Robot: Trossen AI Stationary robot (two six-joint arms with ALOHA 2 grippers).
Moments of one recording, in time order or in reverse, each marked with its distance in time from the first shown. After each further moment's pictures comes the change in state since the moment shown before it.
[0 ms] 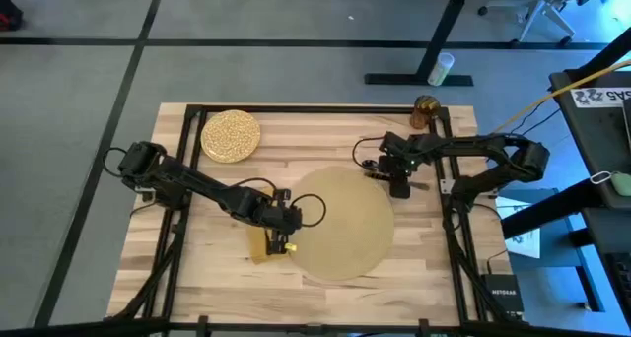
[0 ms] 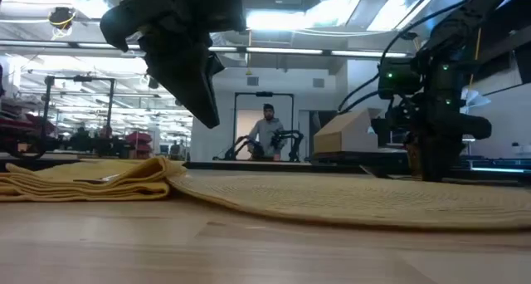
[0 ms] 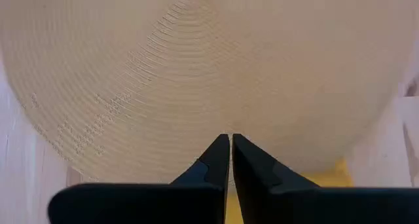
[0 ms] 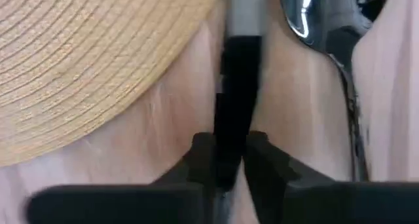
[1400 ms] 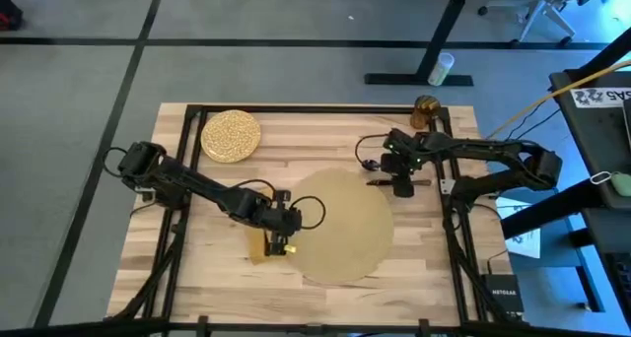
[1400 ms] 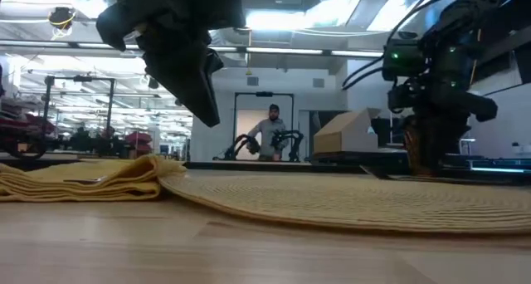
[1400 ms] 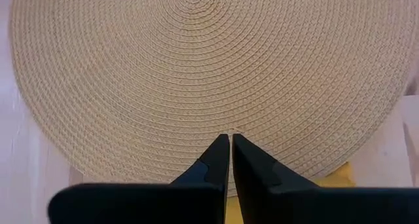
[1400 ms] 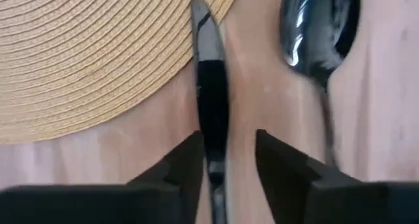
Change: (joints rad) left arm -0.012 0.000 0.000 0.002 -0.018 0.006; right arm 0.003 -0.142 0.039 -0.069 -0.060 -0.070
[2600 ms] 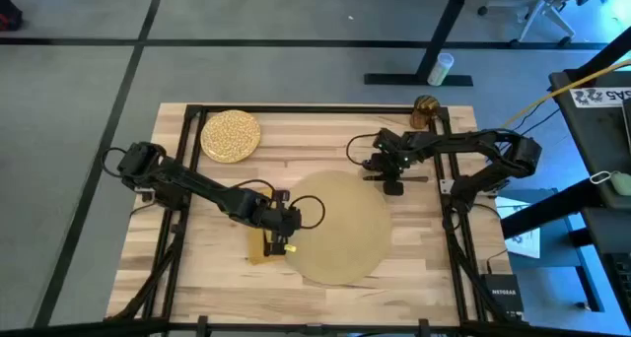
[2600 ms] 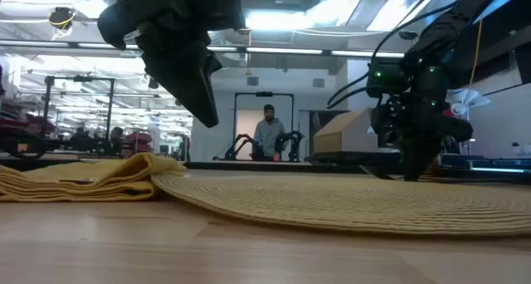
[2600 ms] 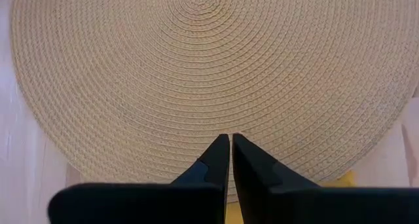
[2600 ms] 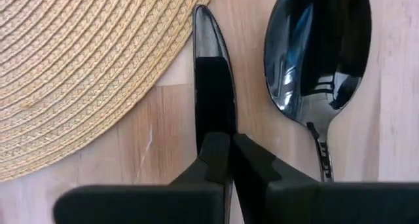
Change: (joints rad) left arm 0.000 0.000 0.000 -0.004 0.000 -0.025; right arm -0.001 0.213 0.003 0.141 0.006 0.000
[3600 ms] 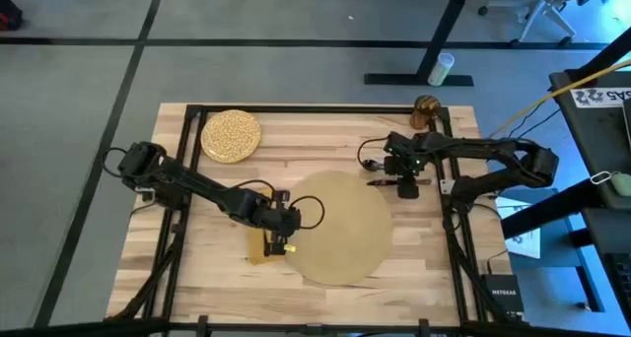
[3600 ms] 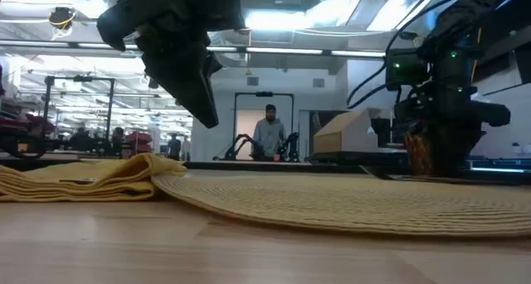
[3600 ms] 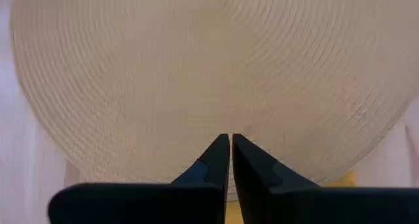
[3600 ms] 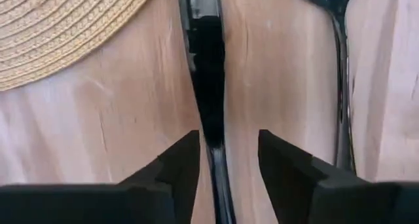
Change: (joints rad) left arm -0.001 0.001 -0.032 0.007 0.000 -0.009; right arm 0.001 -0.187 -0.004 -0.267 0.075 0.035
